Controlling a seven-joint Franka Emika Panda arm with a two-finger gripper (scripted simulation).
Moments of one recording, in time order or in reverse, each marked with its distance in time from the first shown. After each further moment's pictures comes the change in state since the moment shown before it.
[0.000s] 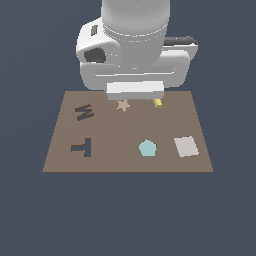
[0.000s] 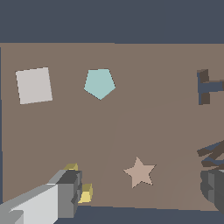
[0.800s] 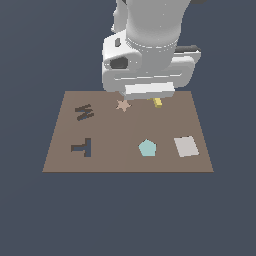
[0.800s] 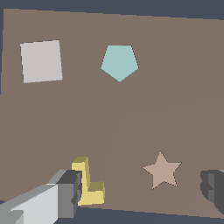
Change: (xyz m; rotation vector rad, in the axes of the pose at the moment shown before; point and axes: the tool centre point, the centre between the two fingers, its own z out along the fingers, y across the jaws) arm -0.025 -0.029 0.033 -0.008 0.012 -0.046
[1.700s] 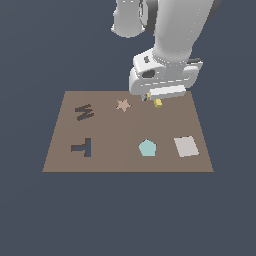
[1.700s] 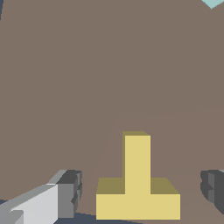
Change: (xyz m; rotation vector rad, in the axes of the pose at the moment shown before) arm -0.053 -0.063 0.075 -0.017 0.021 -0.101
